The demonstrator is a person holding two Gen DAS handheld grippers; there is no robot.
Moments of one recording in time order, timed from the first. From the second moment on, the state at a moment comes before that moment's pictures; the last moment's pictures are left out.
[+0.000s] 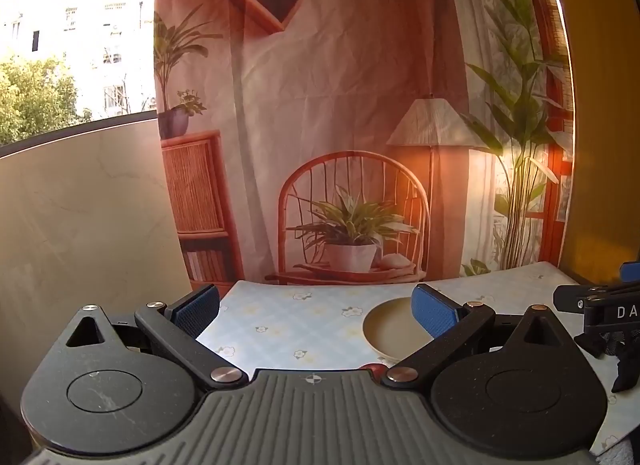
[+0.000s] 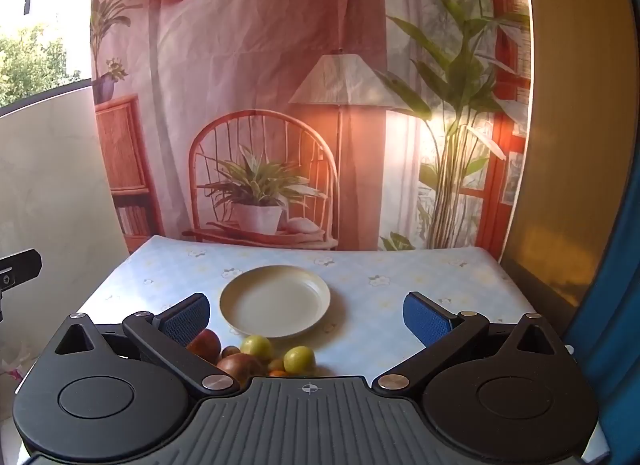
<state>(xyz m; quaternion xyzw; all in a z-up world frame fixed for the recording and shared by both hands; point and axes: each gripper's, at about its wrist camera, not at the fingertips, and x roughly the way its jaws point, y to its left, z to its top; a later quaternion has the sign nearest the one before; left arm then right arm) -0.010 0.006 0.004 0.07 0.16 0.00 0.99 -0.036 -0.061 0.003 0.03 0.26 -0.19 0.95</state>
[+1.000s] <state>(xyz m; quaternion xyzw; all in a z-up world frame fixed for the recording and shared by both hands) -0.015 0.009 0.003 0.06 0.15 0.00 0.99 -0.039 -0.054 0.008 0.03 0.25 -0.19 0.95</state>
